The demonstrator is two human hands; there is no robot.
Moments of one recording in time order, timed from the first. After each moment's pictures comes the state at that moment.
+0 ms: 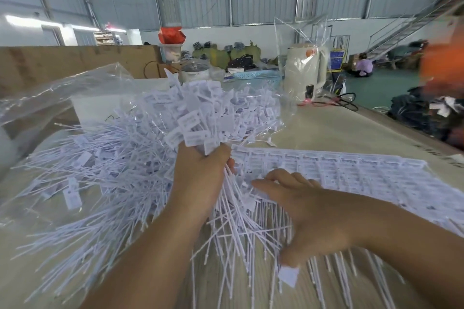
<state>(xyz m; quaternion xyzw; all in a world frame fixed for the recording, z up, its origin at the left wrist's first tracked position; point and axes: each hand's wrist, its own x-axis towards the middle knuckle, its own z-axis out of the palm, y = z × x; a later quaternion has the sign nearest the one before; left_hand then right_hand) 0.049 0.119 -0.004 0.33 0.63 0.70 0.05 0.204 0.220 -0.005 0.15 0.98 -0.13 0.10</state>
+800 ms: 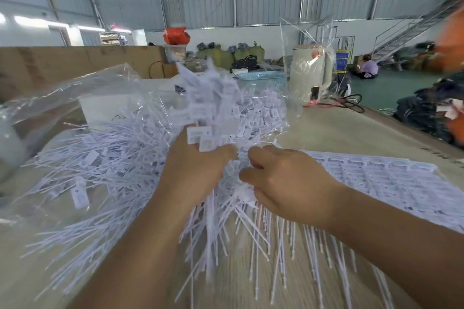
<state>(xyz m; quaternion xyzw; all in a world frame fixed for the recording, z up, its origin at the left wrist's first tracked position) 0.036 0.099 0.015 0.37 0.72 0.58 0.02 0.164 0.218 0.001 -0.02 0.97 0.12 -0.22</state>
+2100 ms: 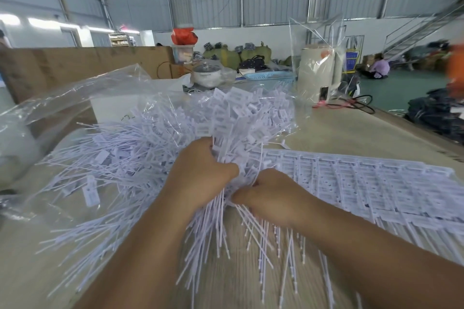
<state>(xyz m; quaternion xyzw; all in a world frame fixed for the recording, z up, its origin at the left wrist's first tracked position) 0.016 0.098 0.007 0.39 0.79 0.47 0.05 0.122 0.197 -0.019 0.28 0.85 -0.43 -0.11</state>
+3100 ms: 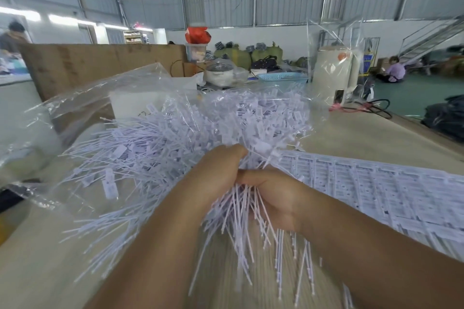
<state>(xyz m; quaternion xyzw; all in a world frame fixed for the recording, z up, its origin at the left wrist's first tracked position) 0.029 0.092 0.027 0.30 0.79 0.48 0.22 0.096 0.180 -0.020 0.19 0.61 -0.76 -0.09</state>
